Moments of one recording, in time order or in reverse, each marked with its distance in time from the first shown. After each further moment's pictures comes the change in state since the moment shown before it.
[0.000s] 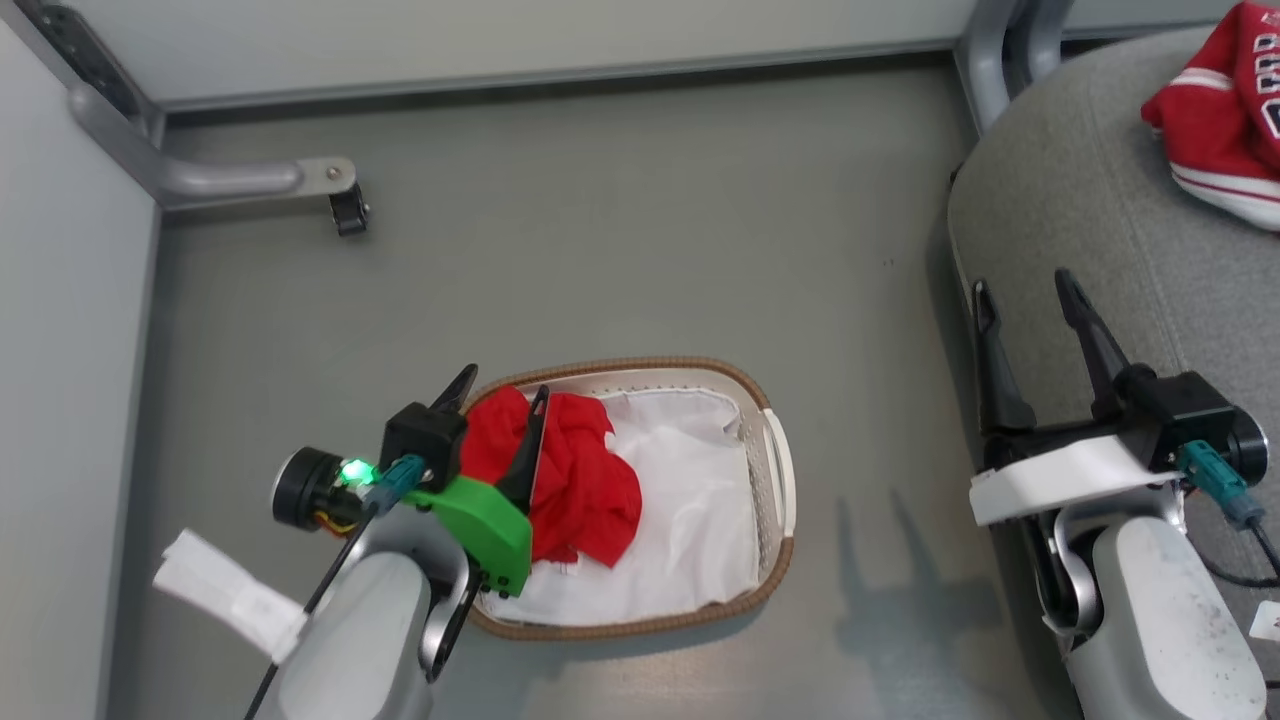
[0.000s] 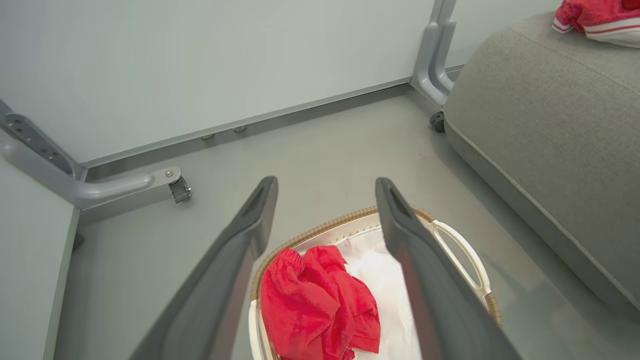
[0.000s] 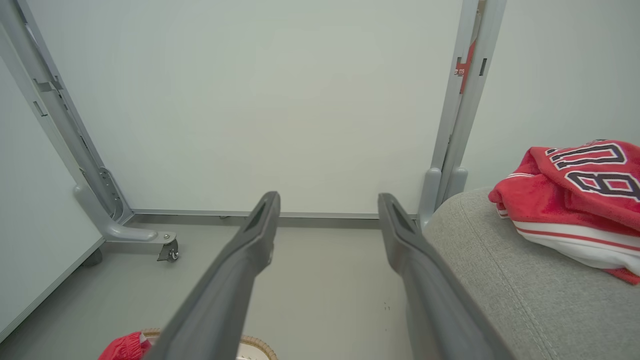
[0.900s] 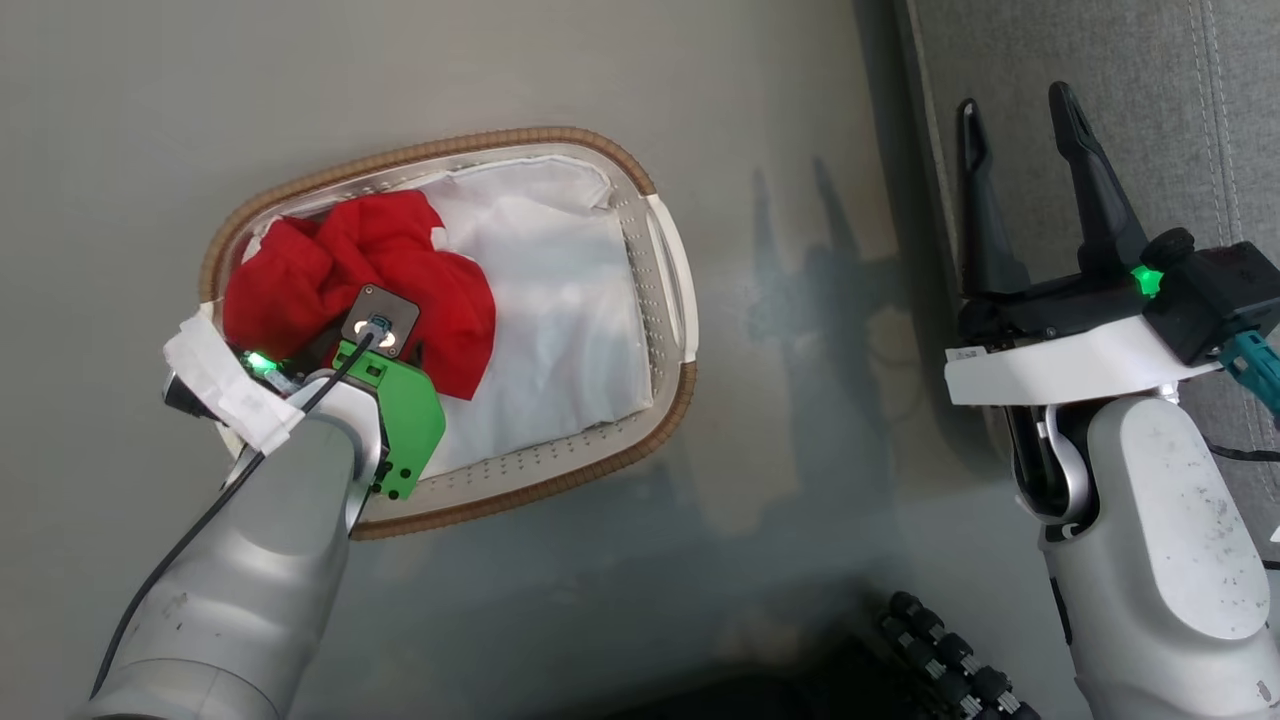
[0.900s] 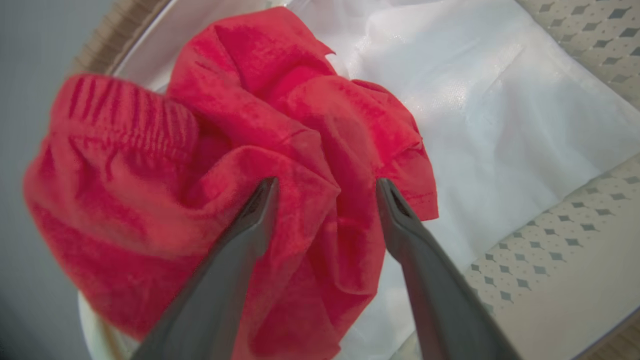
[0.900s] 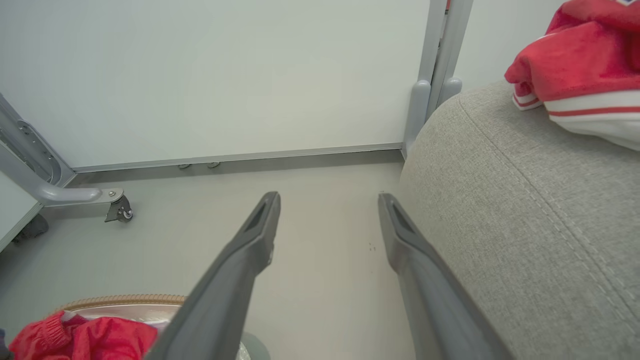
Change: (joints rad) left arm -0.444 0.040 -0.153 0.615 0.120 0.045 0.140; right arm -0.191 -0.001 0.083 -0.129 0.109 0.000 0.000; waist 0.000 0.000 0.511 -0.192
